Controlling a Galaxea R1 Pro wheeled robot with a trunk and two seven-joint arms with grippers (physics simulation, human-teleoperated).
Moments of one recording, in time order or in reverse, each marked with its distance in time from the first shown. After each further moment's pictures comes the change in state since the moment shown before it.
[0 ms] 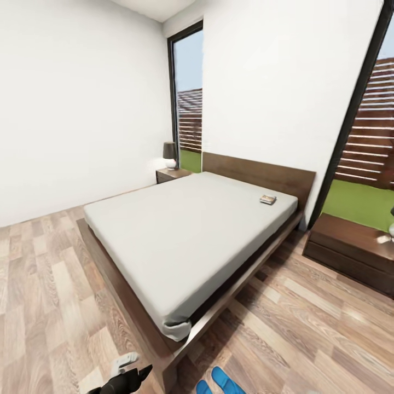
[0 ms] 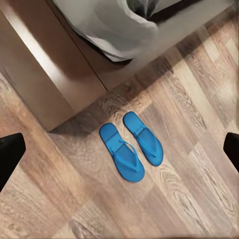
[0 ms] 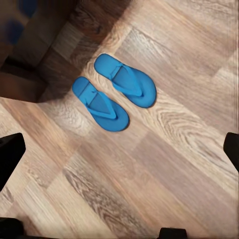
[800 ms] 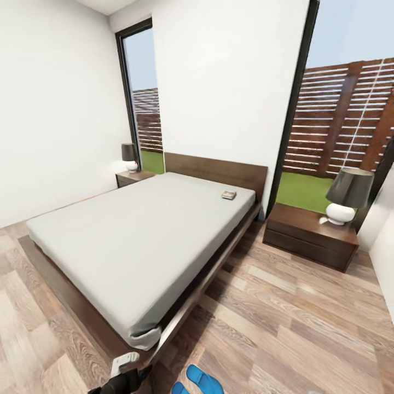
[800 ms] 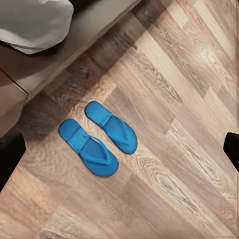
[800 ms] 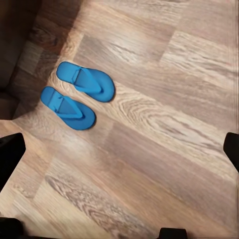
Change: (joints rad) left arm 0.000 0.000 0.000 0.000 0.000 -0.001 0.001; right arm 0.000 0.000 0.000 0.000 0.000 0.000 0.000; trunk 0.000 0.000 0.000
